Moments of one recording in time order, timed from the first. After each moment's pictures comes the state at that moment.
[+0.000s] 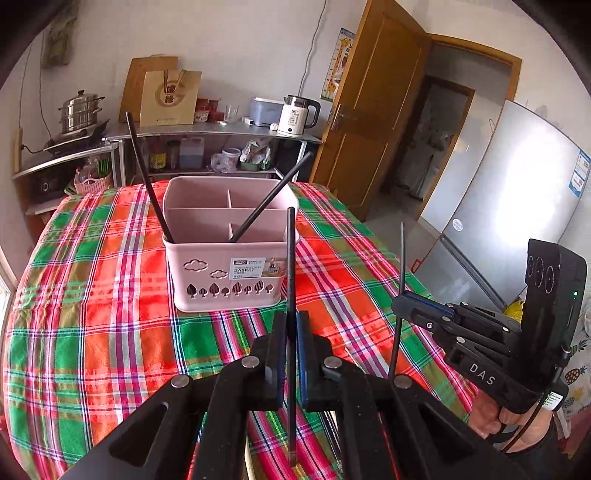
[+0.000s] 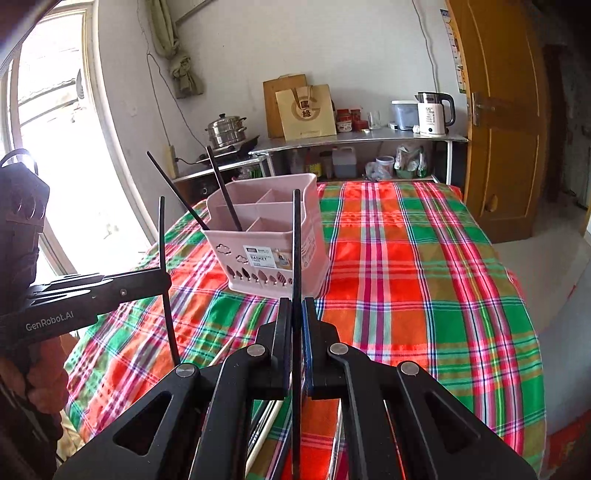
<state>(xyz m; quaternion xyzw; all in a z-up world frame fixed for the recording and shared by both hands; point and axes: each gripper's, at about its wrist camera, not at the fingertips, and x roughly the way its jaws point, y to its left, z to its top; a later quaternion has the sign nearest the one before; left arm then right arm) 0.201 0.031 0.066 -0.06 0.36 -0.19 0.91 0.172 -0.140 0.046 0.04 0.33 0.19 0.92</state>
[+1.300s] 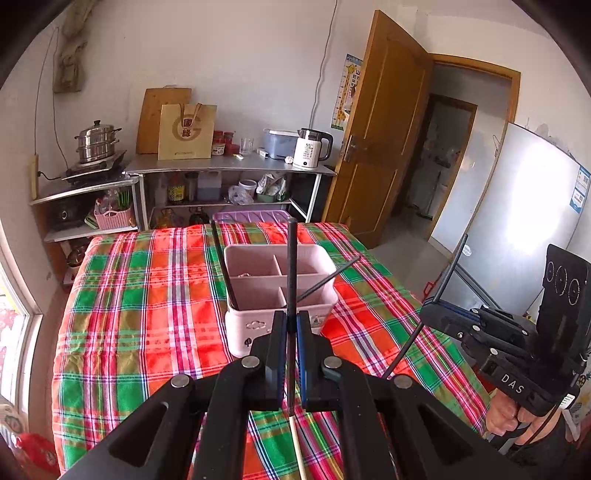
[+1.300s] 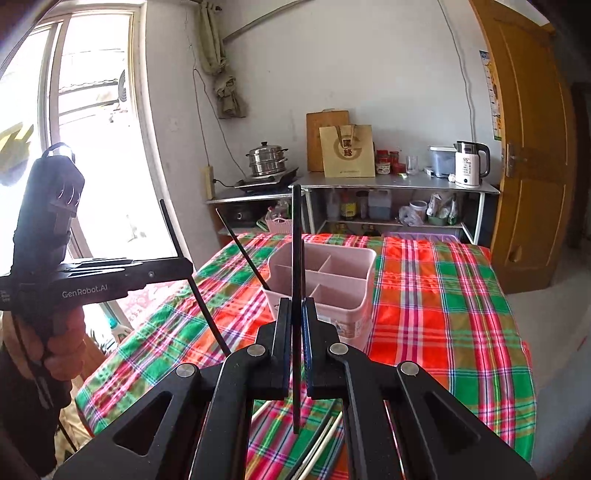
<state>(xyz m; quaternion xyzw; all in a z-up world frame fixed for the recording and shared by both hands) 0.209 0.090 0.135 -0.05 0.32 -0.17 0.93 0.175 -0.097 0.109 0.01 0.26 0.26 0.93</state>
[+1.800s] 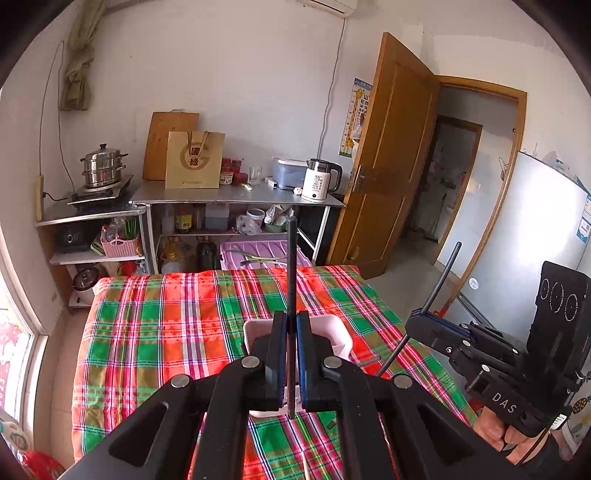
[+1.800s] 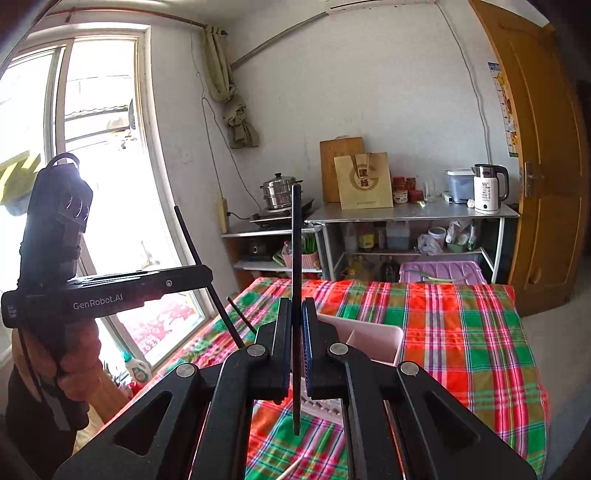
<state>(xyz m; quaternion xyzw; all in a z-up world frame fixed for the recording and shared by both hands) 0.262 0.106 0.198 -0.06 0.28 -0.15 0.95 0.237 -0.078 0.155 0.05 0.21 0.28 0.93</state>
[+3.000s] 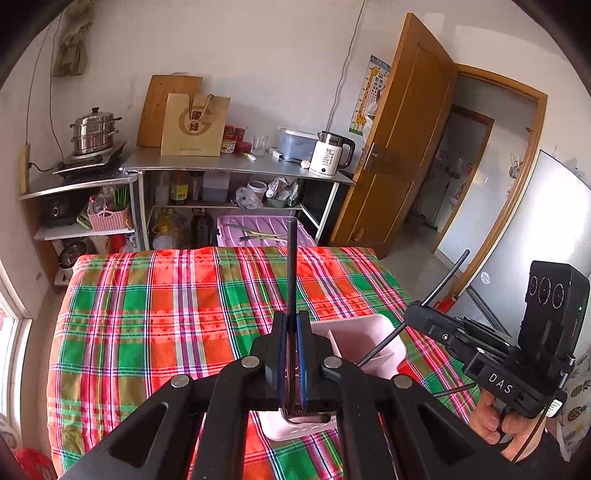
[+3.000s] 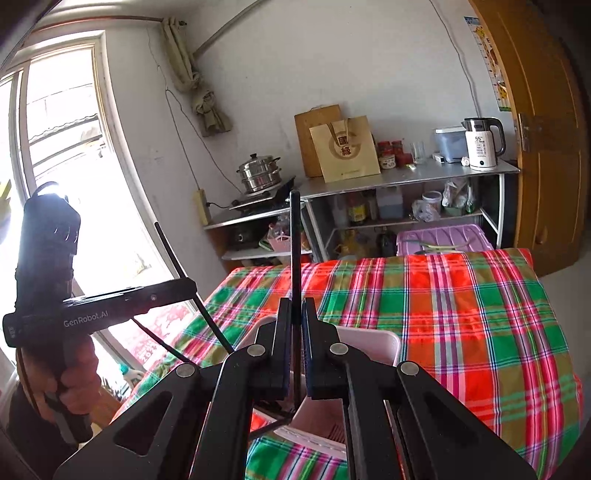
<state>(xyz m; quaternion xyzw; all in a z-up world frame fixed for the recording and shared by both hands) 0.359 0.128 0.123 -0.08 0.34 -0.16 0.92 0.312 -0.072 0.090 0.09 0.28 0.27 0.92</state>
